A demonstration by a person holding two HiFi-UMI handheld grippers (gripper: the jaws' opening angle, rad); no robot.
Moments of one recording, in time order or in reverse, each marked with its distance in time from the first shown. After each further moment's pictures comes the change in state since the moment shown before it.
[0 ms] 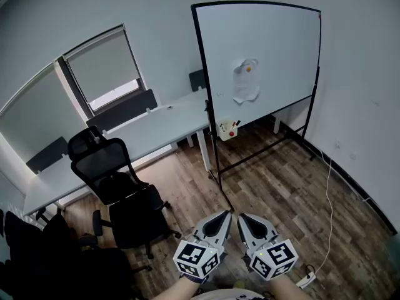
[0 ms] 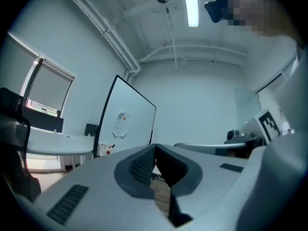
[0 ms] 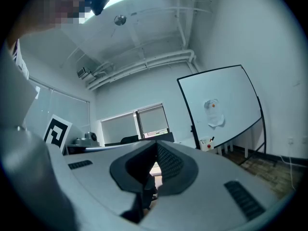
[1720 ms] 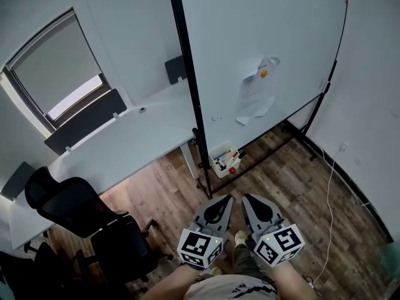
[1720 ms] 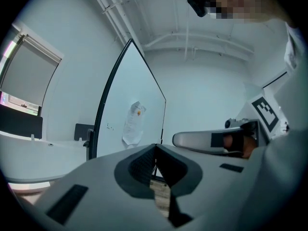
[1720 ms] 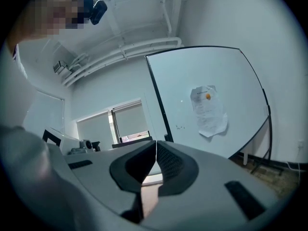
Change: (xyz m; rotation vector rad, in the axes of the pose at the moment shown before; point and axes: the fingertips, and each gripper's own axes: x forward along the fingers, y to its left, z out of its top) left arm 0.330 0.273 0.019 0.035 0.045 -0.068; right arm 0.345 -0.258 0.035 0.028 0.007 -0.121
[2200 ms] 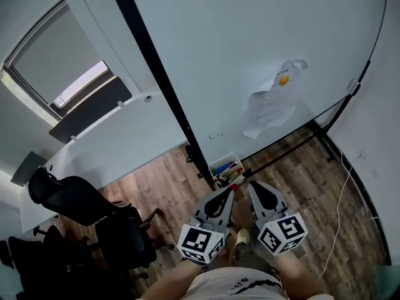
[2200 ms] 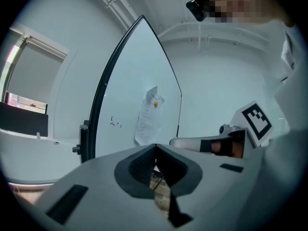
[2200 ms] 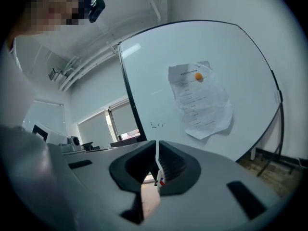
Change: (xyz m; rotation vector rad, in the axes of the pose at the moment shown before) left arm 0.119 0.072 -0.007 -0.020 0.039 0.158; right arm 0.115 -0.124 -0.004 0.072 0.082 0.071
